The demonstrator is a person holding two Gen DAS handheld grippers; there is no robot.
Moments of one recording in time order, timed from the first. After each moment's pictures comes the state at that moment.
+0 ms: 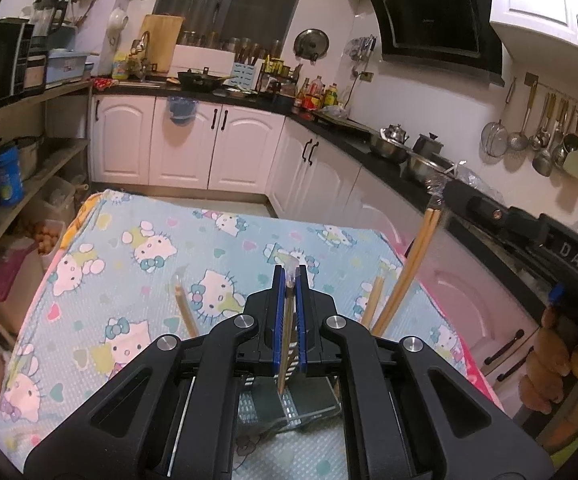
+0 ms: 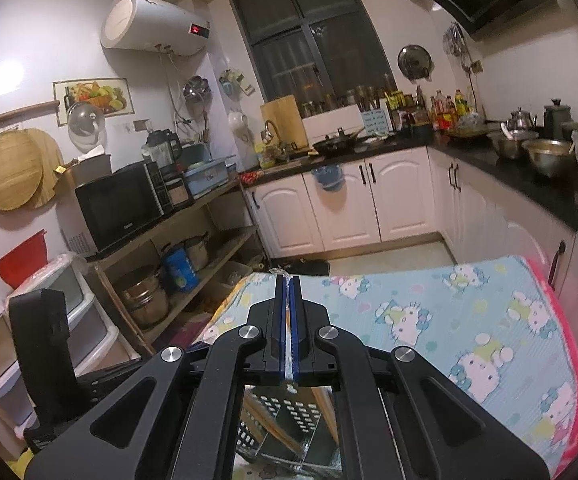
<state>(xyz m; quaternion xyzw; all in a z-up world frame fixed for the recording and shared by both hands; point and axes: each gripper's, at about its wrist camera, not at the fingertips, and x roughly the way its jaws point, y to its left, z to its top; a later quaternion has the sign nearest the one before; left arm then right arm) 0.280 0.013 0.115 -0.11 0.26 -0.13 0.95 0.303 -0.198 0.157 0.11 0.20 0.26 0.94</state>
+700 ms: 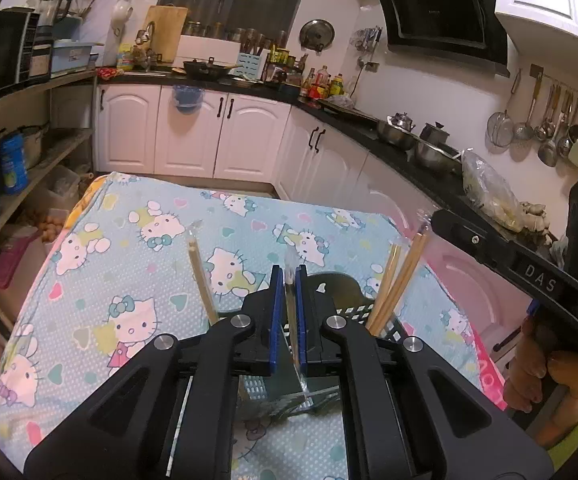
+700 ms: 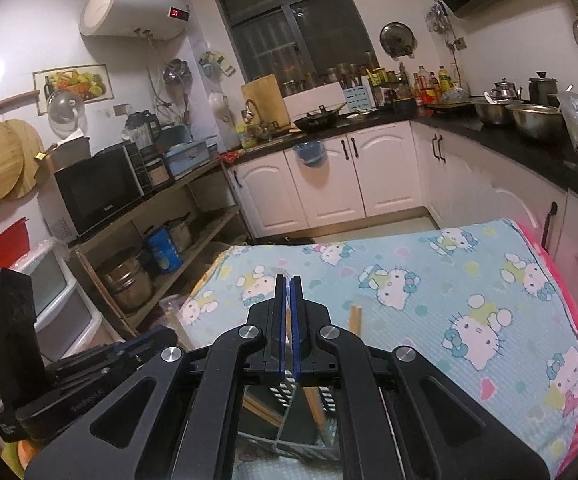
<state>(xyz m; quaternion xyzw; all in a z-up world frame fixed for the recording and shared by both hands) 0.272 0.020 0.089 -0.10 0.27 -0.12 0.95 0.308 -0.205 0.109 0.11 0.23 0.23 0.94</state>
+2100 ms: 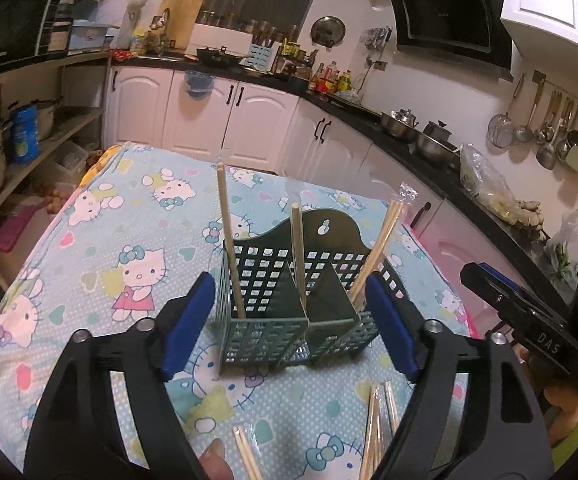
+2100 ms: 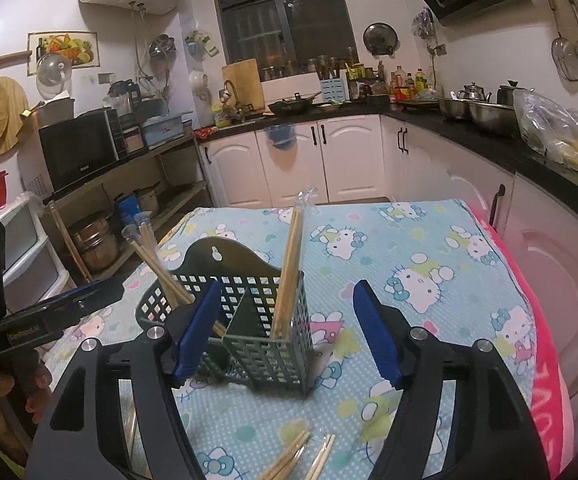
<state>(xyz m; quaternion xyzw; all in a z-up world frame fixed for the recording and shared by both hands) 0.222 0.031 0.068 -0.13 0.28 -0.12 0.94 0.237 -0.237 0.069 0.05 0.25 0.18 0.95</state>
